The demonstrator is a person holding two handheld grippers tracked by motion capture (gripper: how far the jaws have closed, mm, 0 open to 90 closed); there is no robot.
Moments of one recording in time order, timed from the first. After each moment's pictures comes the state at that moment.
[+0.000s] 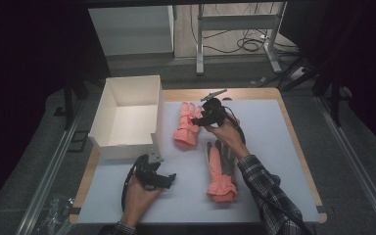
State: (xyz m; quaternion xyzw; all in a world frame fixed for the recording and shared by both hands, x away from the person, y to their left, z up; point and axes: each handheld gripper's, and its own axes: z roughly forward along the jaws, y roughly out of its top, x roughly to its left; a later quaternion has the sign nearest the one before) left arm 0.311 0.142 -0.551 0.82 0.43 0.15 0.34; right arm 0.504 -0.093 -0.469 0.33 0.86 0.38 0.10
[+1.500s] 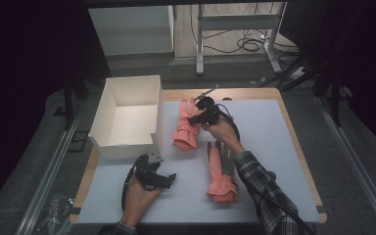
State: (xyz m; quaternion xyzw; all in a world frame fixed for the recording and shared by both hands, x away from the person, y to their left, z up) left arm 0.311 0.142 -0.551 0.82 0.43 0.15 0.34; right arm 0.507 -0.073 -0.463 0.31 0.88 0.35 0.04
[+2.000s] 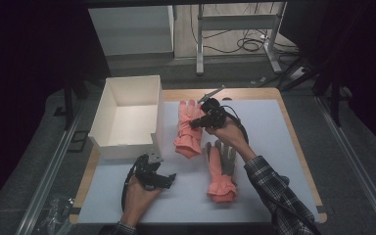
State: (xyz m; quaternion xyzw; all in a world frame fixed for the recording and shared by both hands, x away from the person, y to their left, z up) left arm 0.311 0.142 -0.551 0.82 0.43 0.15 0.34; right arm 0.470 -0.088 -0.431 0.27 0.89 0.37 0.02
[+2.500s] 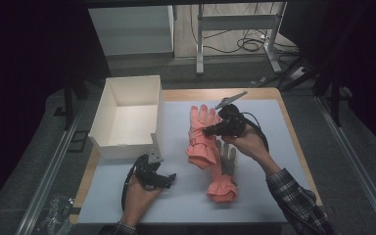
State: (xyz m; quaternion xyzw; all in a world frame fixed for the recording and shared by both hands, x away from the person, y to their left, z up) left arm 0.311 0.141 -0.551 0.82 0.43 0.15 0.34; right arm 0.423 -0.136 -0.404 0.27 0.88 0.38 0.00
